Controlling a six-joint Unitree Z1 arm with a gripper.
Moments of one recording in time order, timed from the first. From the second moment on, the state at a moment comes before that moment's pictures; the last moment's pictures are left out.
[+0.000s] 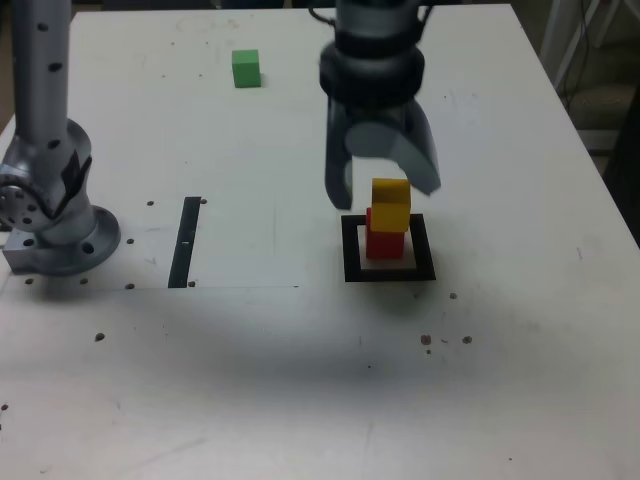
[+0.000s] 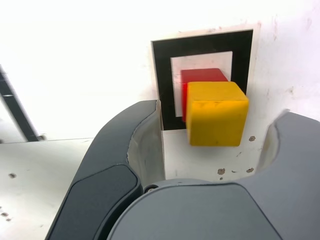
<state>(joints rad) -0.10 1.88 -1.51 1.22 0.07 -0.07</state>
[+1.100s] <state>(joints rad) 0.76 1.93 -1.69 1.34 0.19 0.53</state>
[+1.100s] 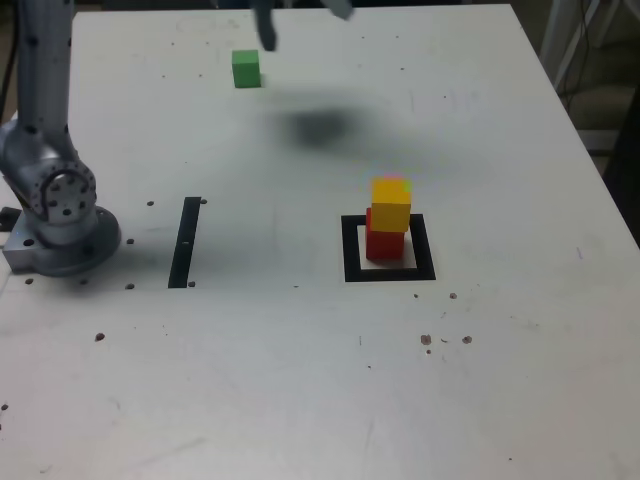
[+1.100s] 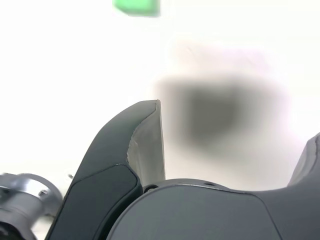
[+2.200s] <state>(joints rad) 1.05 2.20 -1.69 1.22 0.21 0.83</state>
